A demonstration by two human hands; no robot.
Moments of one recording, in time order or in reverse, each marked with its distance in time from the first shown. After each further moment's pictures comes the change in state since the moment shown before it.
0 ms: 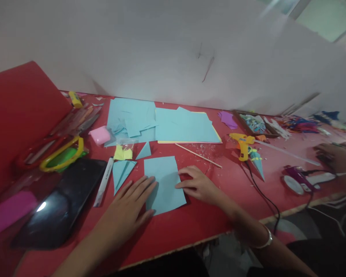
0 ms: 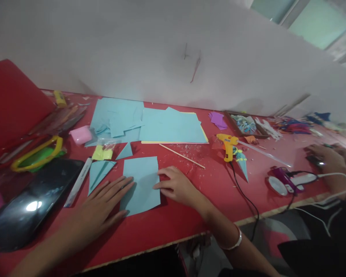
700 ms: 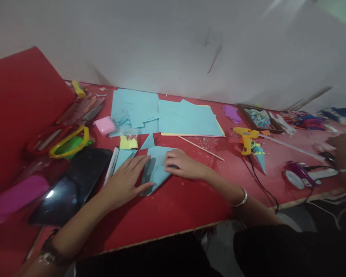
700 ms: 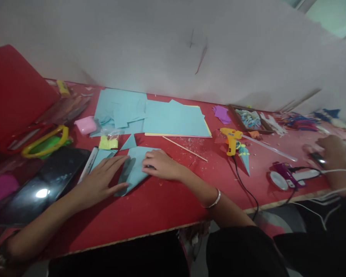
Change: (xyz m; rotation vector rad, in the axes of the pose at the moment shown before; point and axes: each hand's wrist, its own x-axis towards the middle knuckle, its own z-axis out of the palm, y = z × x) left_hand 0.016 -0.031 -0.006 -0.191 0.030 -0.126; right_hand 0.071 -0.009 0.000 -0.020 -0.334 -0.044
